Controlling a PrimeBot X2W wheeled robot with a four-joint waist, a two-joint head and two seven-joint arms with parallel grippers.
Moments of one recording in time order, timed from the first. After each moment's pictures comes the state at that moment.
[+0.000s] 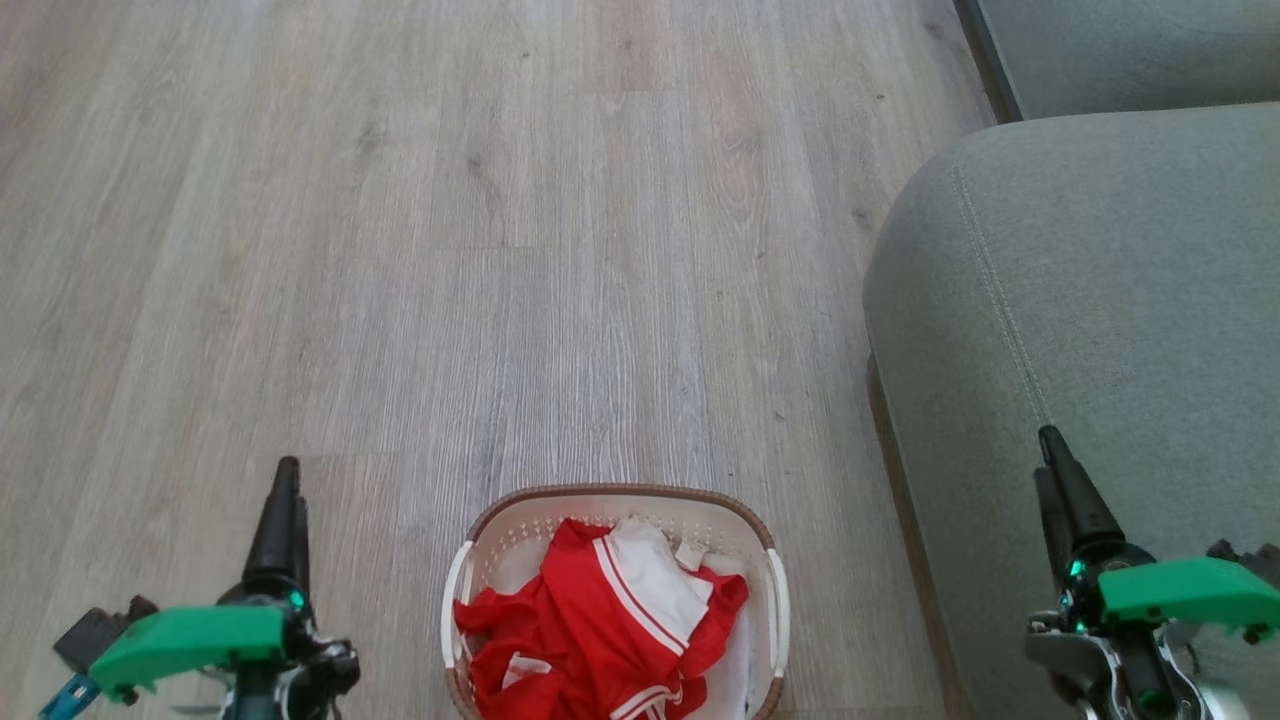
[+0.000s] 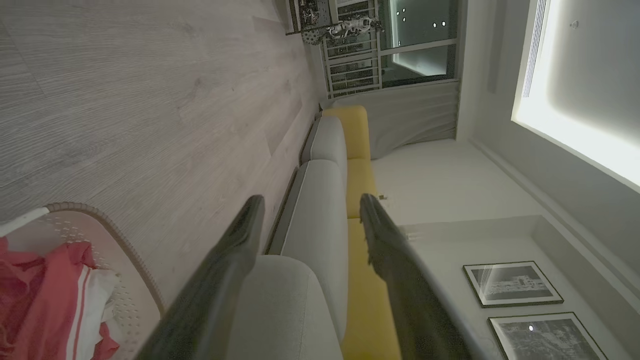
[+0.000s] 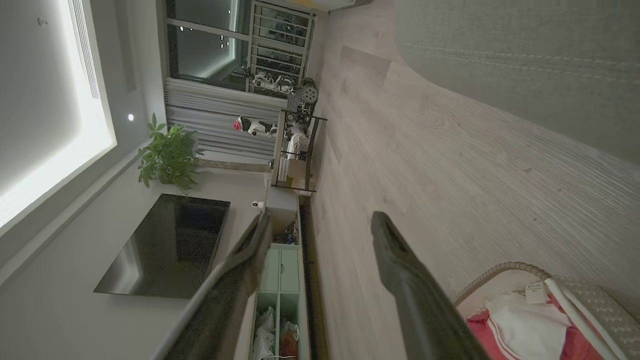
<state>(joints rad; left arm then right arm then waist) 0.00 0.03 0.02 0.24 -1.46 -0.12 0.01 0.00 -0.09 -0.02 0.22 1.49 0.13 0.02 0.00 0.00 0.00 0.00</state>
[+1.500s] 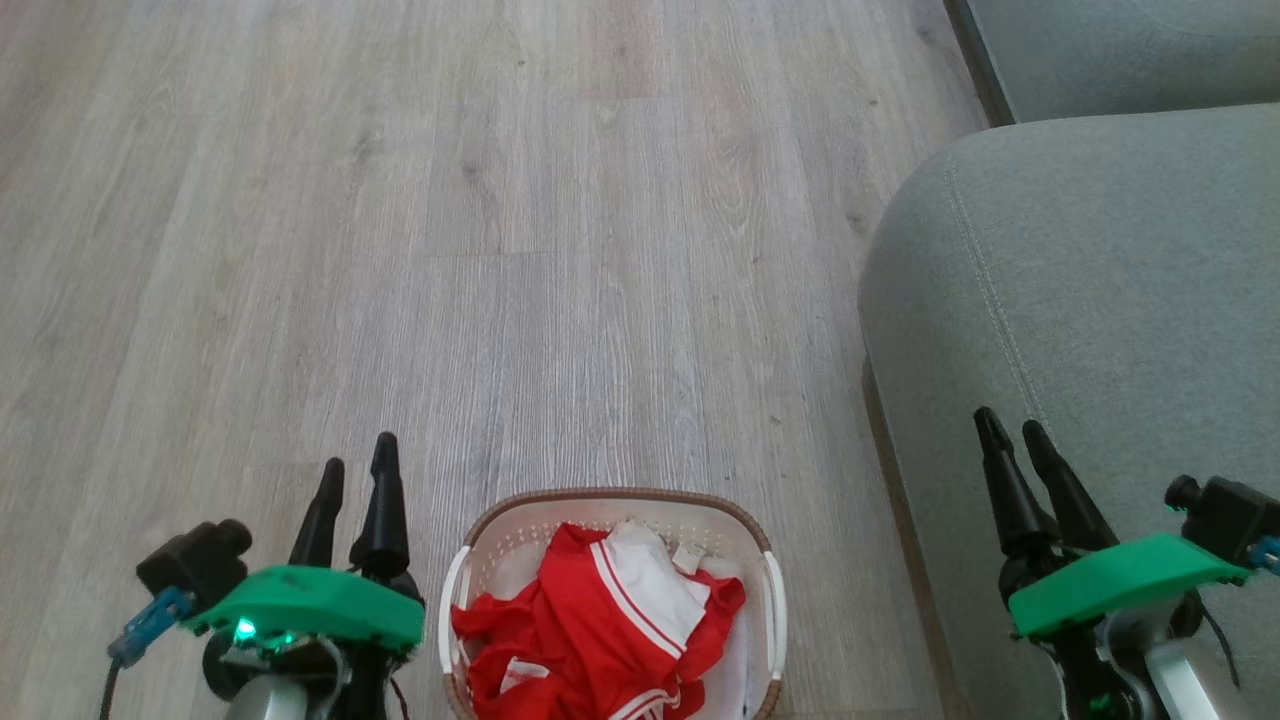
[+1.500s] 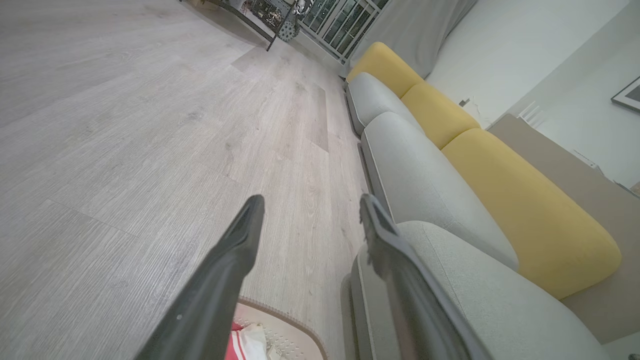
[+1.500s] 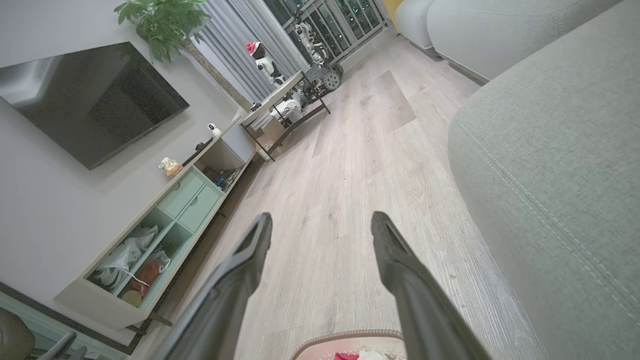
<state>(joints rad) -0.02 0.03 -0.13 0.18 -0.70 0.01 -0.12 -0.01 -0.20 0.13 0.14 0.86 0.13 -0.12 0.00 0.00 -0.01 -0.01</state>
